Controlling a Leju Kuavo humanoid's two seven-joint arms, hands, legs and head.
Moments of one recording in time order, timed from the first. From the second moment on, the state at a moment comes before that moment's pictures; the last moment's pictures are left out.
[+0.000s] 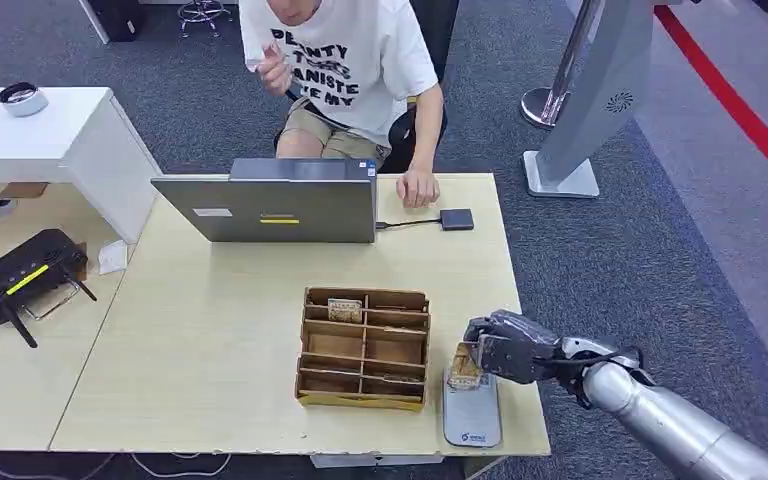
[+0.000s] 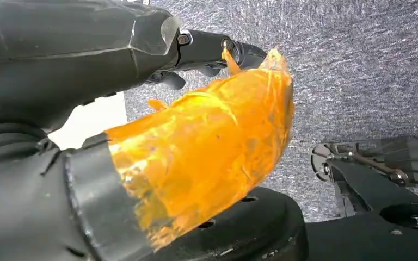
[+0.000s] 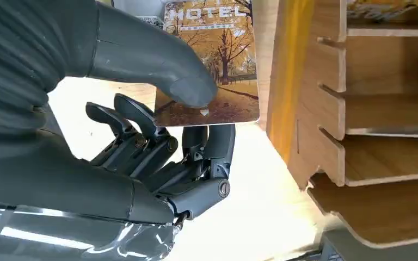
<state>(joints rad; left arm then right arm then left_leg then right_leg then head) -0.07 -0.19 0.87 -0.20 -1.08 0.03 0.20 -0.41 -0.55 0.82 -1.33 0.06 0.29 -0.22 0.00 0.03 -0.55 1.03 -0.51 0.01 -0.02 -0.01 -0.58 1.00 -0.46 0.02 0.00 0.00</state>
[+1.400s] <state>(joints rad) -0.07 -0.20 0.87 -0.20 -1.11 0.03 0.20 -0.42 -0.54 0.95 -1.27 0.11 0.26 -0.19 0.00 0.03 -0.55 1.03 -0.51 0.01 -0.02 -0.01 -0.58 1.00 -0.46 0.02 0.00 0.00</state>
